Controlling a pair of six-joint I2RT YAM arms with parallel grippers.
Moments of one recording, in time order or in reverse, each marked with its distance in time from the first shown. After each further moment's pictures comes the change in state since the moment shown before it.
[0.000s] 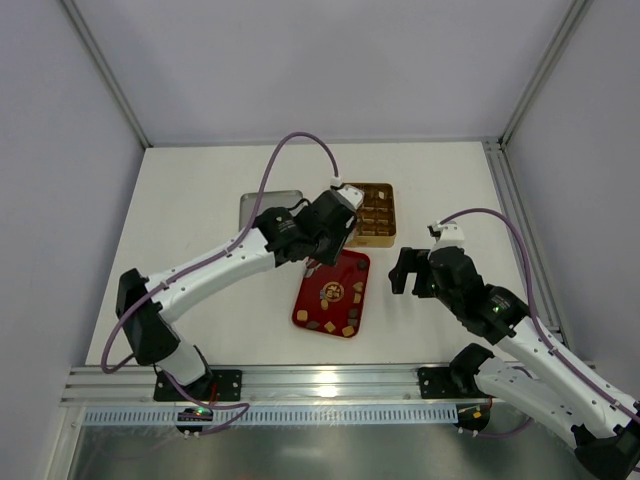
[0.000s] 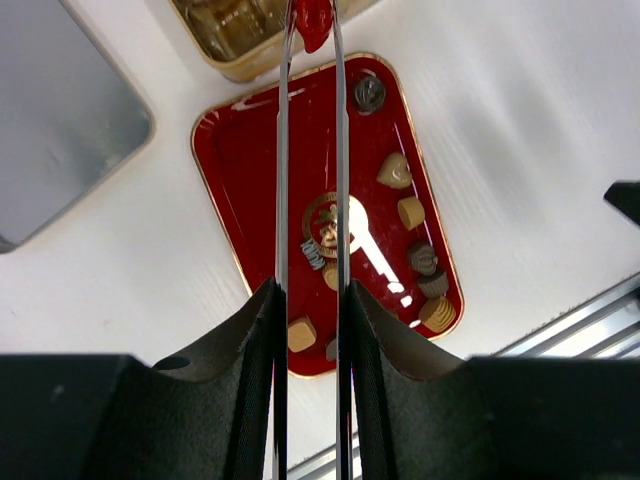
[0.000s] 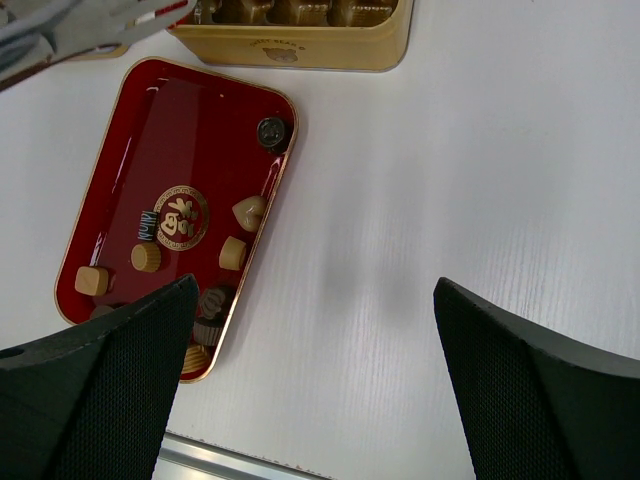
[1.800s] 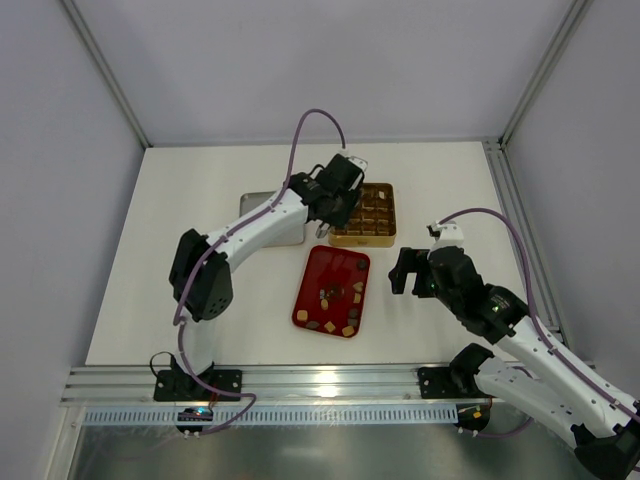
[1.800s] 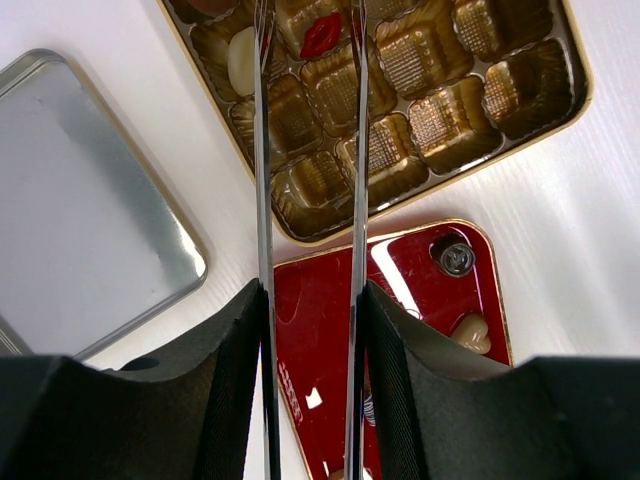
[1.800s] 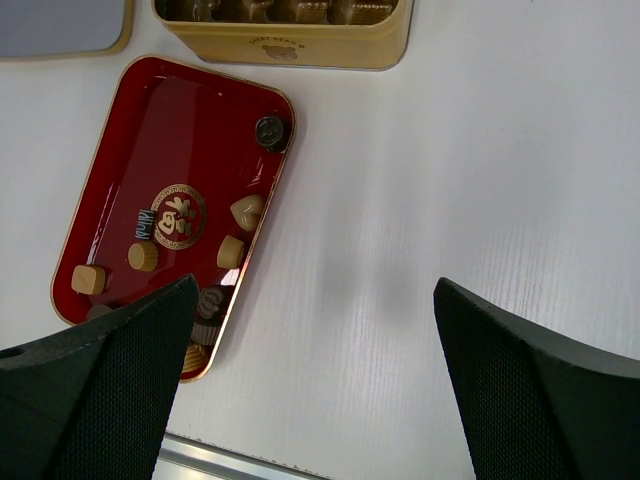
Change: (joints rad) left arm 0.204 0.408 0.304 0.104 0.058 0.125; right arm 0.000 0.004 0.001 -0.001 0.000 -0.007
